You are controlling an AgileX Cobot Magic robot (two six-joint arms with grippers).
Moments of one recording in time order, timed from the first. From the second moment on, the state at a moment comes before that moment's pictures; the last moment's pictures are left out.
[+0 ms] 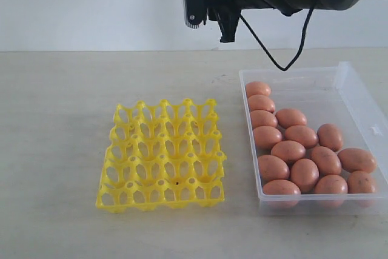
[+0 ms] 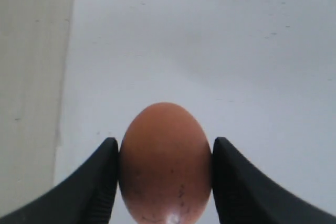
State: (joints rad) left arm 0.10 0.00 0.00 -0.16 0.31 0.11; right arm 0.29 2.09 -1.69 0.67 0.03 -2.11
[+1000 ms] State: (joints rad) left arm 0.10 0.00 0.00 -0.16 0.31 0.11; right arm 0.35 2.06 -1.69 0.97 0.18 -0.82
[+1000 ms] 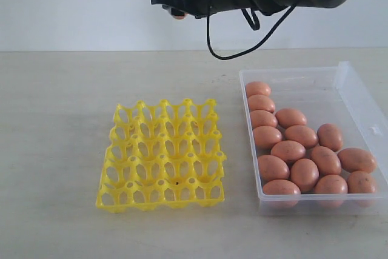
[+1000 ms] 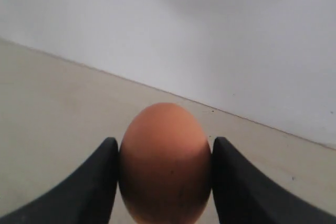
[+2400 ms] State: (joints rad) left arm 0.10 0.00 0.00 -0.16 0.31 0.11; right arm 0.35 2.00 -1.69 -0.39 0.01 0.00
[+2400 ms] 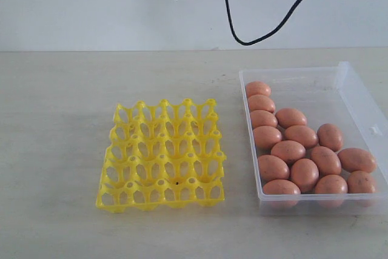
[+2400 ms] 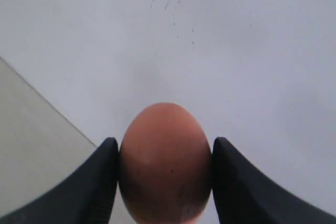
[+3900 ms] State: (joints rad) left arm 0.10 0.00 0.00 -0.16 0.31 0.11; right arm 0.50 2.38 -1.38 -0.49 -0.99 0.45
